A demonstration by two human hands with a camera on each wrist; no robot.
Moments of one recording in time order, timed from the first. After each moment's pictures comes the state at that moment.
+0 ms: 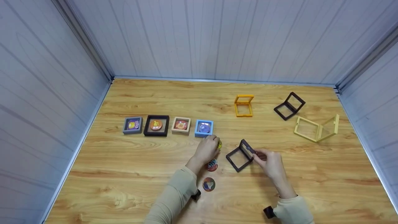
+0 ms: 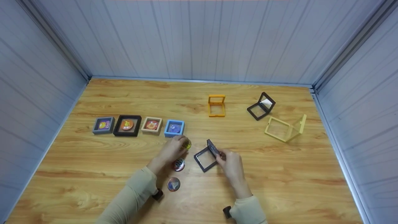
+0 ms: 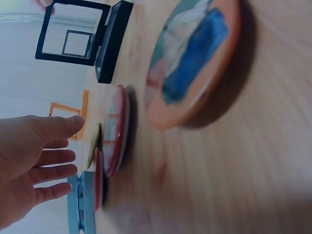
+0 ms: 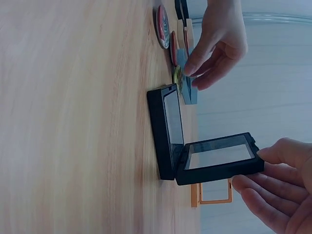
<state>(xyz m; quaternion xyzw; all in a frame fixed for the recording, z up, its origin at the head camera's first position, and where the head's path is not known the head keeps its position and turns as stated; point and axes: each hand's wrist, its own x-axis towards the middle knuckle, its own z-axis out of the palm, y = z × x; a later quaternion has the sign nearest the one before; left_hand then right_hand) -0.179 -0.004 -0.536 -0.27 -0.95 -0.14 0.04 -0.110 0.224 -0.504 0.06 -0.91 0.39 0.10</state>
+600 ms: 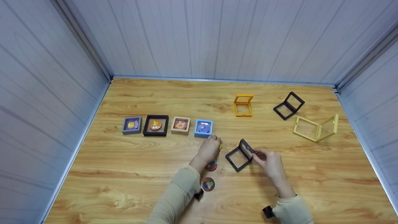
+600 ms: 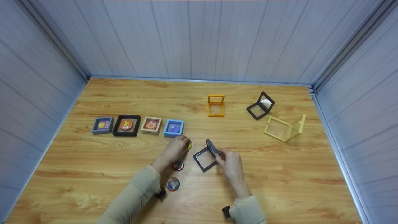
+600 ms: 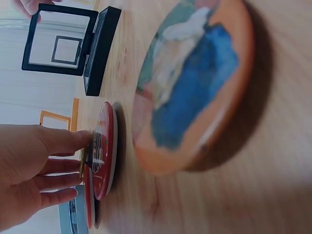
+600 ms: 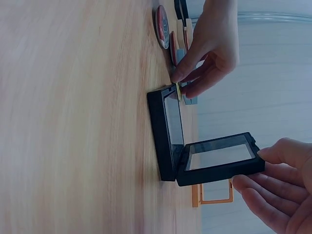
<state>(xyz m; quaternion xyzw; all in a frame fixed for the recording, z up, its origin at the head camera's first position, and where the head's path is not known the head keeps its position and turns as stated) -0.180 0.010 -0.544 -0.26 -0.96 -0.10 0.05 -0.109 0.223 -0.504 0.06 -0.91 0.39 0.11</state>
